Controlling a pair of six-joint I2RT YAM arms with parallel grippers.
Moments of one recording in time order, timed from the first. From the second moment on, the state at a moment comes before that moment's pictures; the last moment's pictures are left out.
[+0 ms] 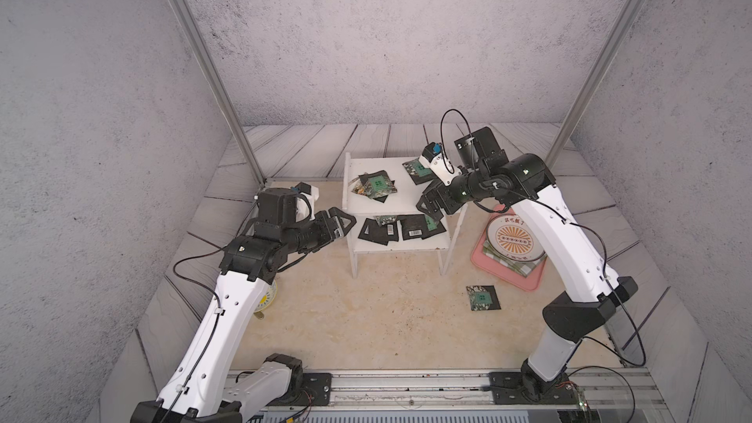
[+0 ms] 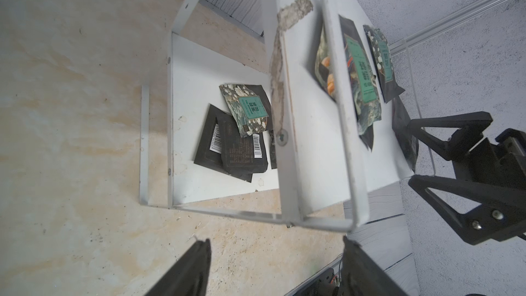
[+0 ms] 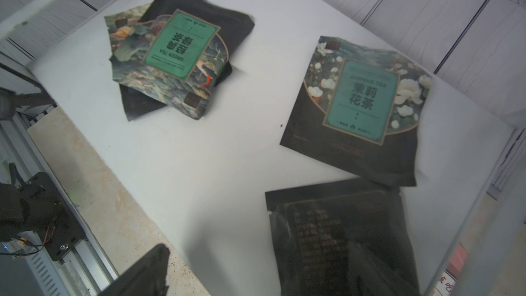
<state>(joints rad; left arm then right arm) -0.27 1.07 1.27 -0.81 0.46 -0.66 0.62 1.75 2.23 -1.31 -0.15 -0.14</state>
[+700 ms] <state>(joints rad) -0.27 1.07 1.24 -0.79 0.46 -0.68 0.76 1.72 2.13 -1.22 -0.01 -0.14</state>
